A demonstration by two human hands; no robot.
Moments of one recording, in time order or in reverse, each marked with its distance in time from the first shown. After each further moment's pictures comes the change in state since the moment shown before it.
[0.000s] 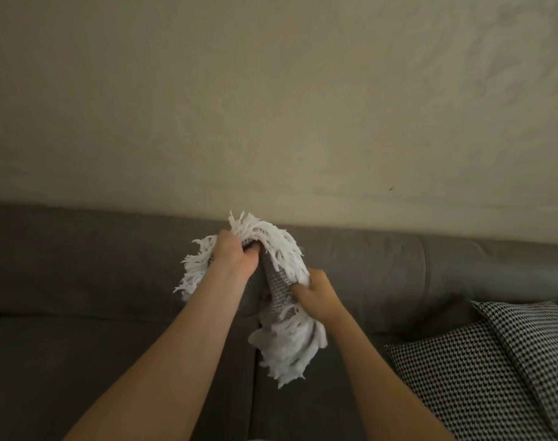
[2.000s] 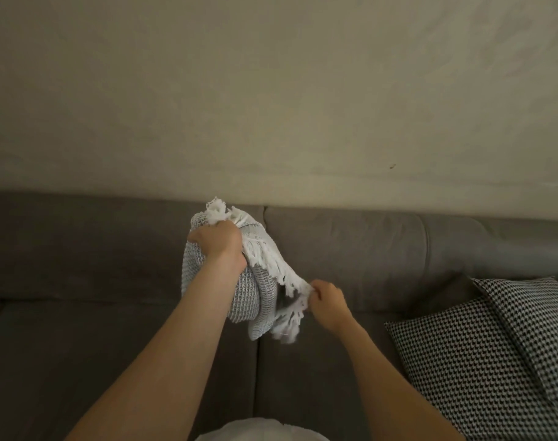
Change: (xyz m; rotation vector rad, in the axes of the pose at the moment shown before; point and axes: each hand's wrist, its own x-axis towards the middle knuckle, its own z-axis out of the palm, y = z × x) left_hand 0.004 -0.009 -0.029 0.722 0.306 0.376; right_hand -0.023 0.086 0.008 -0.292 0.026 0.171
